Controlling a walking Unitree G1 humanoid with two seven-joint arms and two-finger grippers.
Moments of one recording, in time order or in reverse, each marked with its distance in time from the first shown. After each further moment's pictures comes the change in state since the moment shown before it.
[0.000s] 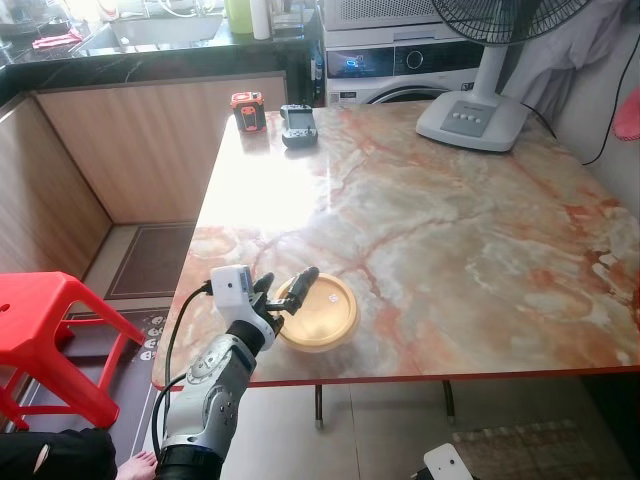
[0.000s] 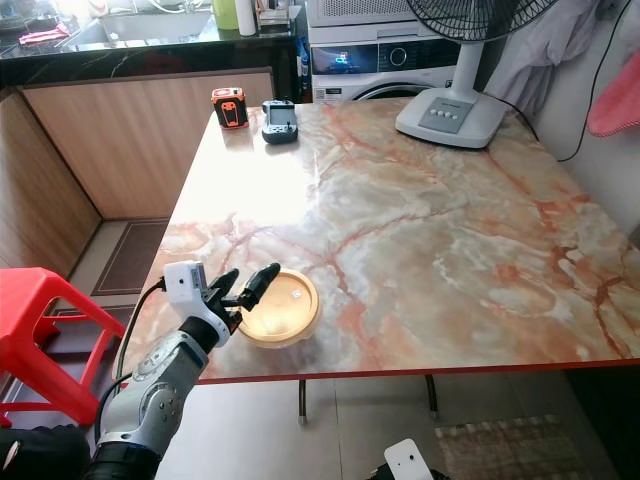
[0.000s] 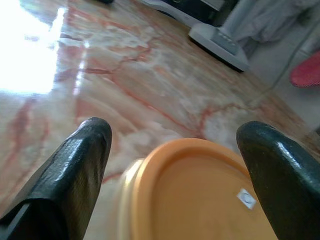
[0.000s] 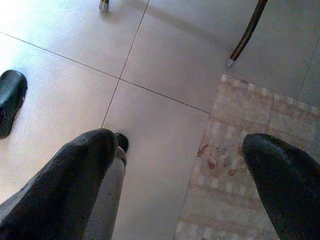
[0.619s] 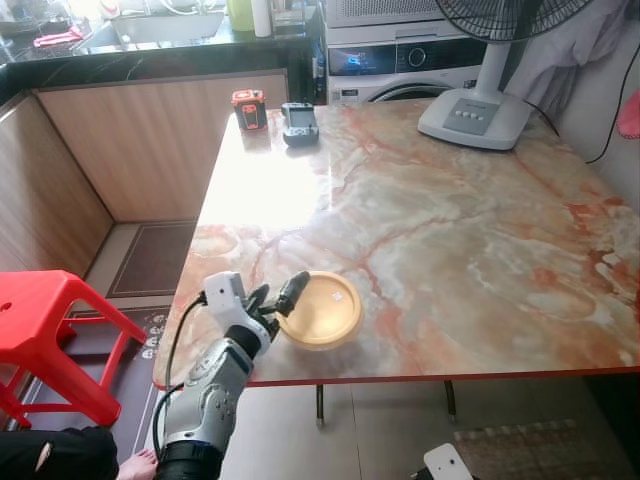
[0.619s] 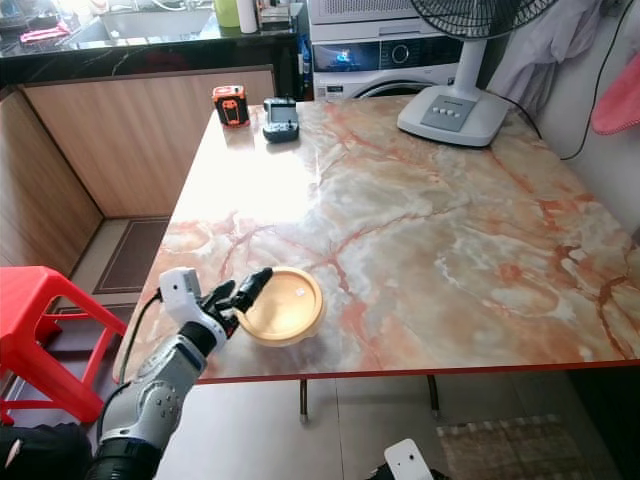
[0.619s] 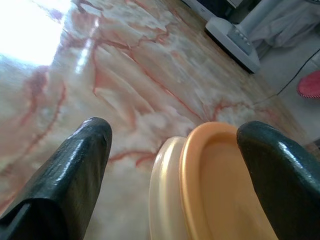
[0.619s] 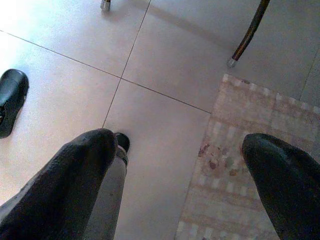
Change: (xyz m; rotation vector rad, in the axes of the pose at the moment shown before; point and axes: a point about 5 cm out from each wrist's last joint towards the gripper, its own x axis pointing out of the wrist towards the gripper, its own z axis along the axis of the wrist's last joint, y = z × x) left arm 0.002 0.009 -0.012 -0.131 0.047 0.032; right arm 0.000 0.000 0.000 0.000 0.000 0.000
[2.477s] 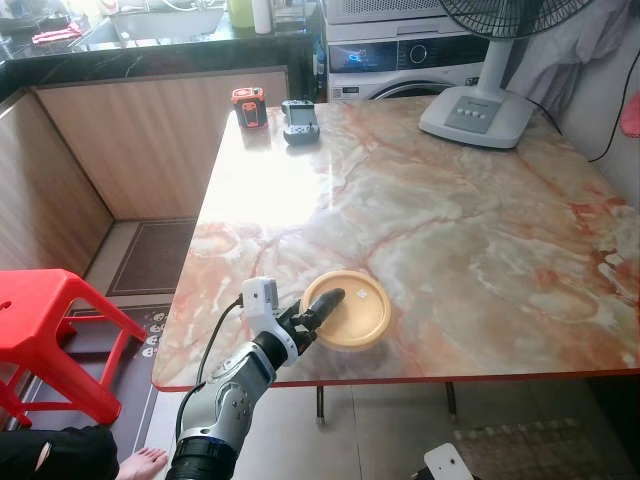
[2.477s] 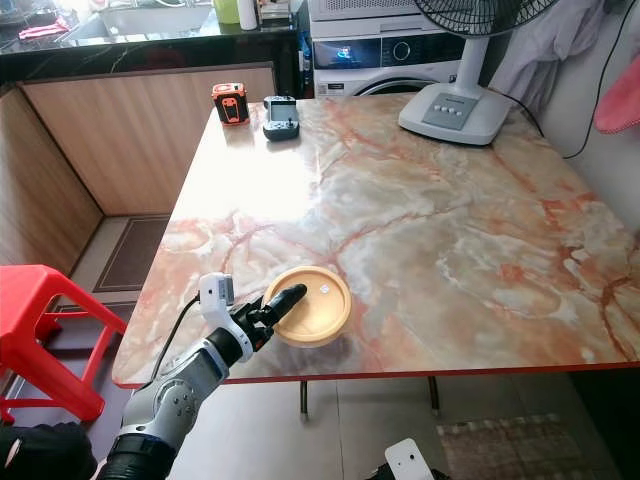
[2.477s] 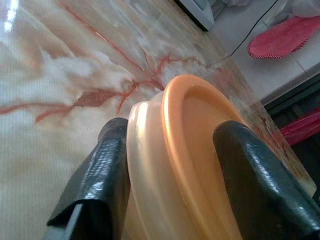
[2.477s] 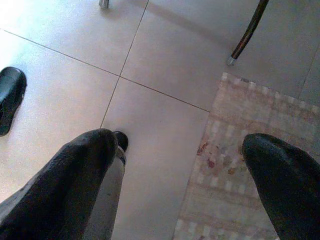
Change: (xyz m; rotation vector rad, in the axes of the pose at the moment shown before) left arm 0.006 -0.026 -0.023 -0.067 0.148 -0.205; right arm 0.000 -0.001 0.000 -0.003 0.004 -0.008
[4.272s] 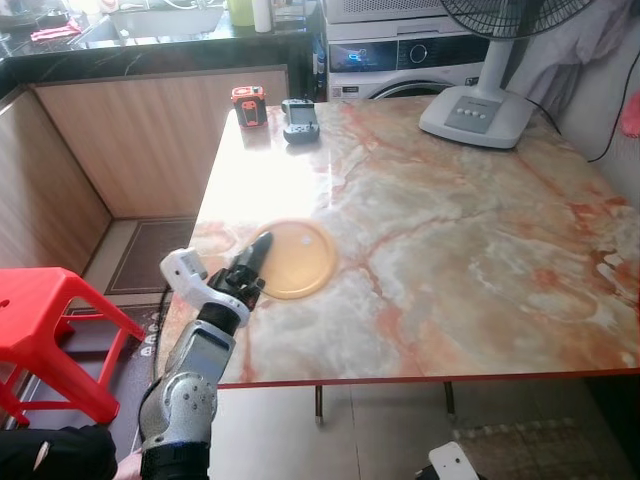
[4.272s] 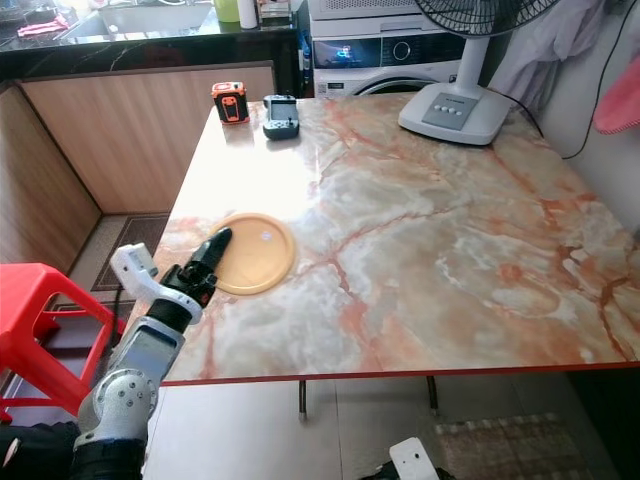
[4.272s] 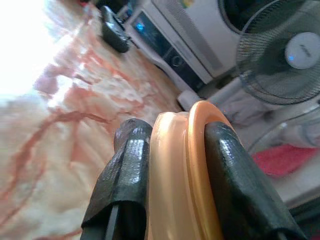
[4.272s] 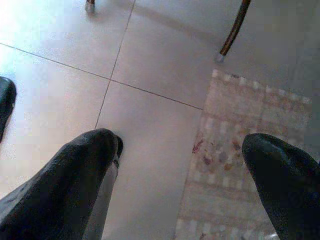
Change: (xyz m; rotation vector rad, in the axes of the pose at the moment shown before) left arm -0.036 0.006 0.072 -0.112 -0.406 0.157; right arm -0.001 -0.004 -0.002 0.051 -0.010 -0.039
